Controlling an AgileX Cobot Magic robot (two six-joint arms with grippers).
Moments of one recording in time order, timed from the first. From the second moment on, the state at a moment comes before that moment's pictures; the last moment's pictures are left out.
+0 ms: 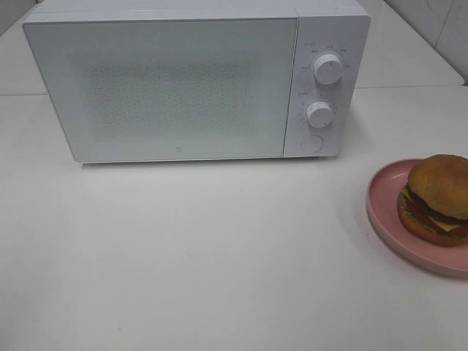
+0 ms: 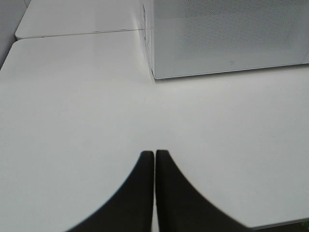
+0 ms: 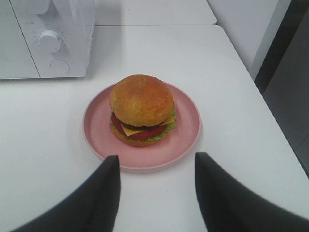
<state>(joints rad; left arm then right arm) -0.01 0.00 -0.50 -0.14 1.04 0.15 -0.05 0.00 -0.51 0.00 1.00 0.00</state>
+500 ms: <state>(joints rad) -0.01 0.00 -0.50 -0.14 1.04 0.15 -0.05 0.02 -0.50 0.00 0.58 0.00</state>
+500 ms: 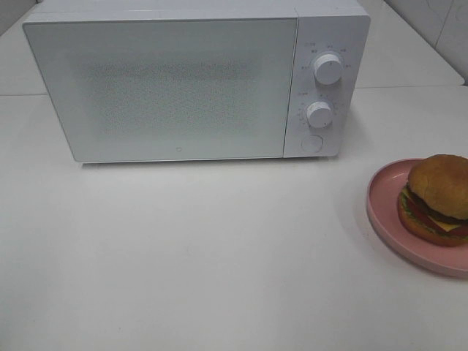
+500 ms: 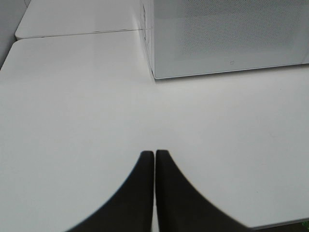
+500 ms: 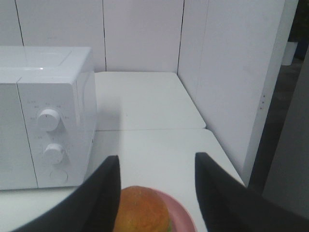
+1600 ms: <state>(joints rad) -0.01 0.00 -0.50 -0.14 1.04 0.15 -0.05 0.88 -0.49 0.00 -0.19 0.00</state>
